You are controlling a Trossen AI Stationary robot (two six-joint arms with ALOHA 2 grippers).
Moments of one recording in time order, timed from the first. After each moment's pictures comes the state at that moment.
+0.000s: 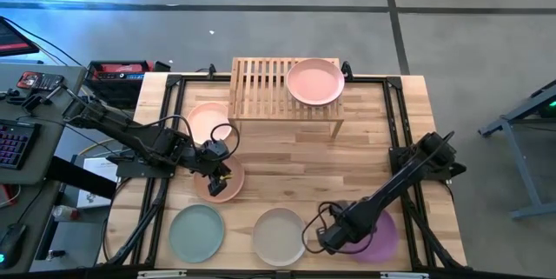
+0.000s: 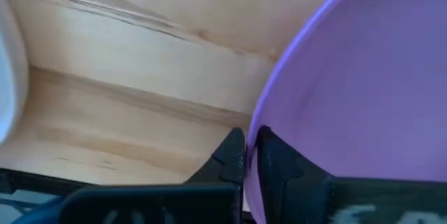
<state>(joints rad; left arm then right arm) -0.36 1.11 0.88 -0.70 -0.17 -0.82 0.69 1.89 1.30 -0.83 -0.17 2.01</state>
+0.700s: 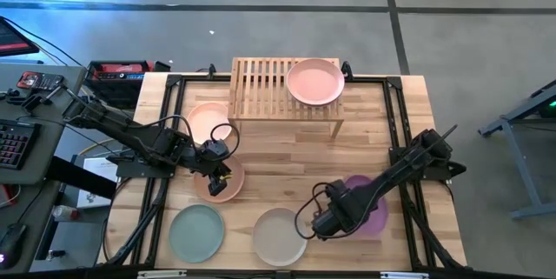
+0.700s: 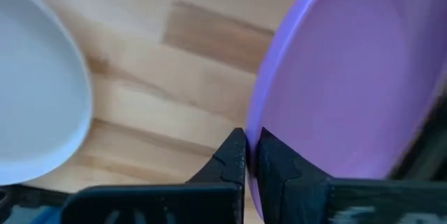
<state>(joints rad) -0.36 1.11 0.88 -0.70 -0.17 -0.82 0.61 1.89 1.65 -1.41 -0.03 1.82</state>
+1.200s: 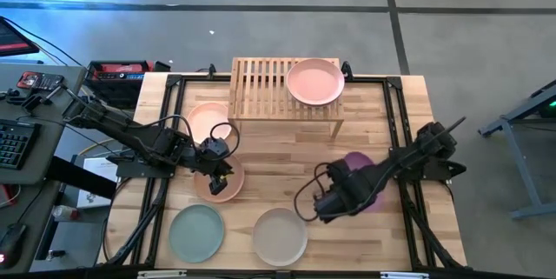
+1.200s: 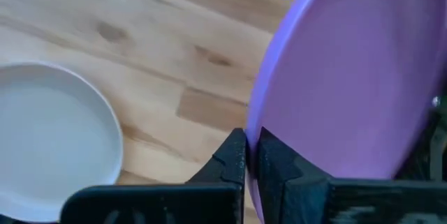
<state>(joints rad) -0.36 1.11 0.88 -0.69 -0.22 -0.78 0.53 1.81 1.75 -1.57 0.17 1.75</state>
